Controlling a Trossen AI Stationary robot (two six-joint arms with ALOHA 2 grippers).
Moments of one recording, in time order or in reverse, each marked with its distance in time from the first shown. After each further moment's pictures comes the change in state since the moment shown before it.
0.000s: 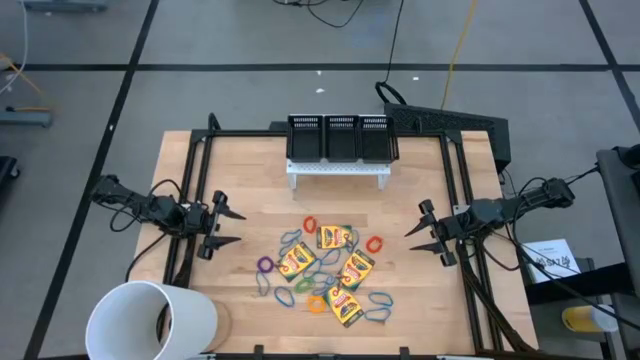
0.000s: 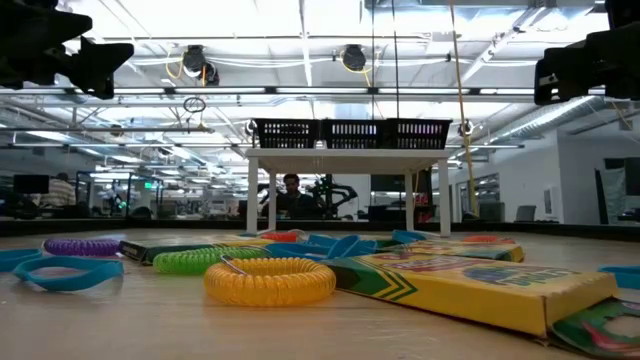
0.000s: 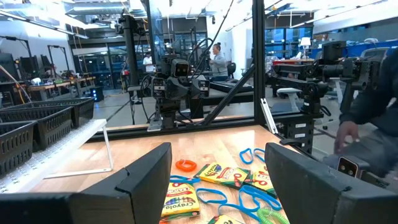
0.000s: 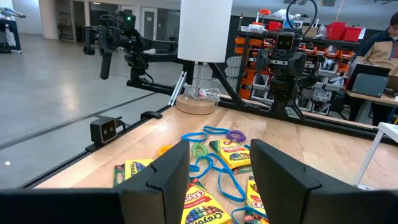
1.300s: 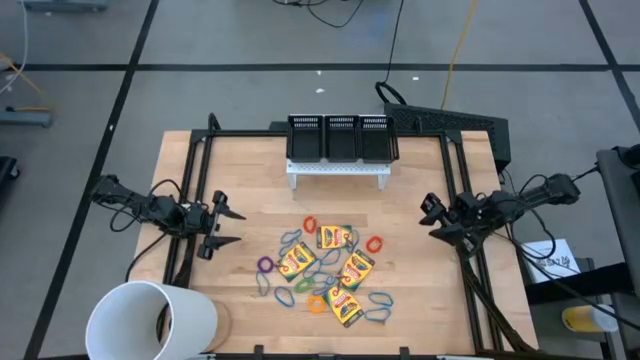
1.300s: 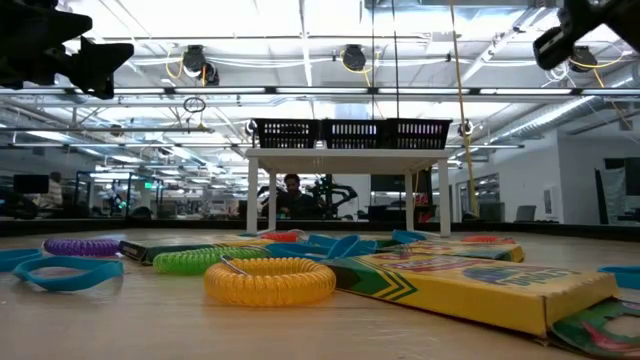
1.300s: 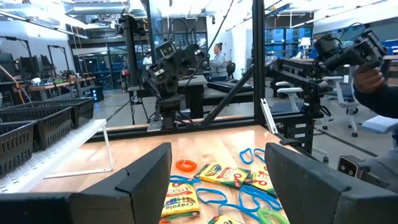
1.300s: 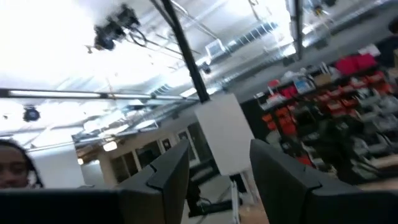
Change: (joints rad) left arm 0.000 0.000 0.000 0.000 0.000 0.000; right arm 0.024 0.173 0.000 0.641 0.026 0.516
